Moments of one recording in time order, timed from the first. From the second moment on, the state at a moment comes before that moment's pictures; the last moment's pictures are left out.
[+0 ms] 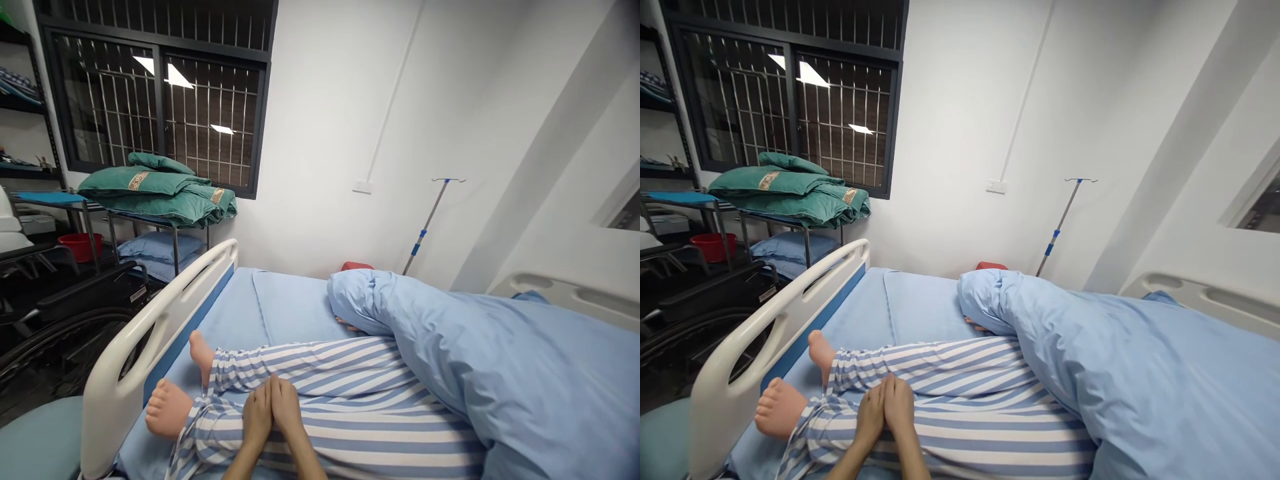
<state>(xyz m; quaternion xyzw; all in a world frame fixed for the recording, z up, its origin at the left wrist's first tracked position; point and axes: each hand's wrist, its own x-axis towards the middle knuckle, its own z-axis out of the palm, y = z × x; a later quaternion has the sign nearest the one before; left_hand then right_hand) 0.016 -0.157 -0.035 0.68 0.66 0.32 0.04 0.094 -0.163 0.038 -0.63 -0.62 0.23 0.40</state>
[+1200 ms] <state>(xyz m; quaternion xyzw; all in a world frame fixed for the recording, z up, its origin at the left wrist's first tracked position) 0.065 -0.161 0.040 0.47 0.59 0.53 0.40 0.113 -0.167 0.012 -0.56 -0.44 0.31 0.63</state>
